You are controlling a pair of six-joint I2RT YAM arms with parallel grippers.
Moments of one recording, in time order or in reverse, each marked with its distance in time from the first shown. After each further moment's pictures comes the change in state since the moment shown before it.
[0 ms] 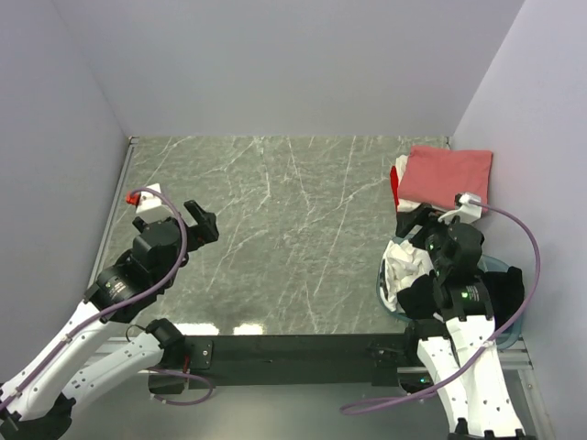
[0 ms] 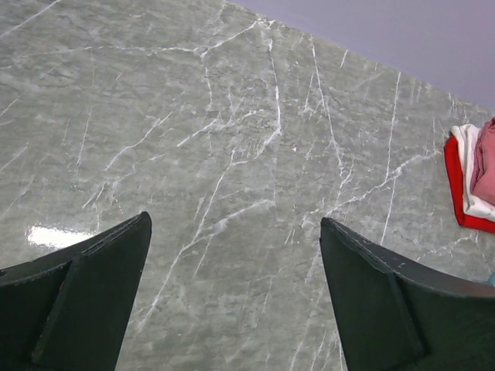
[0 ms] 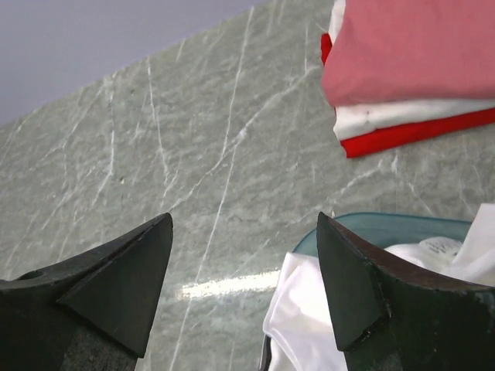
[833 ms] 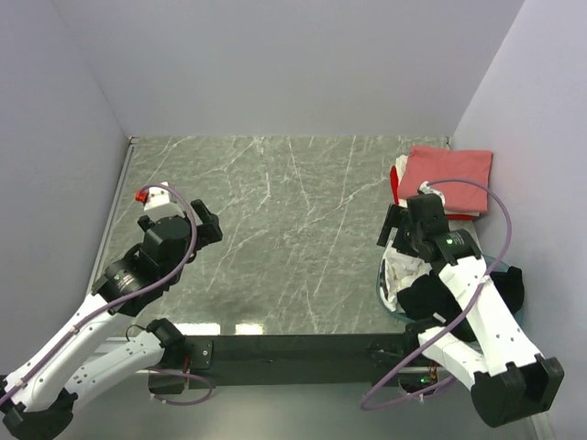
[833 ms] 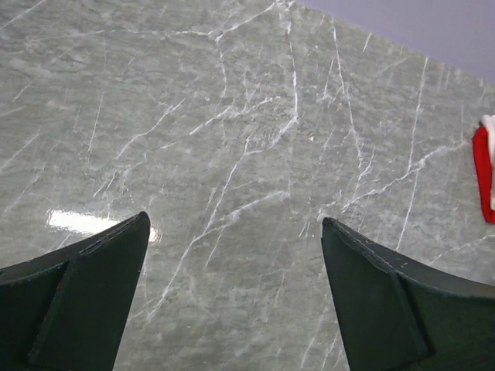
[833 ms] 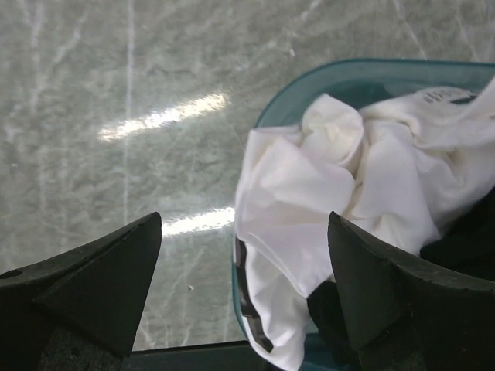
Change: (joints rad) left arm 0.000 0.057 0.006 -0.034 -0.013 -0.020; right arm 0.209 0.392 0.285 -0.523 0.173 0.074
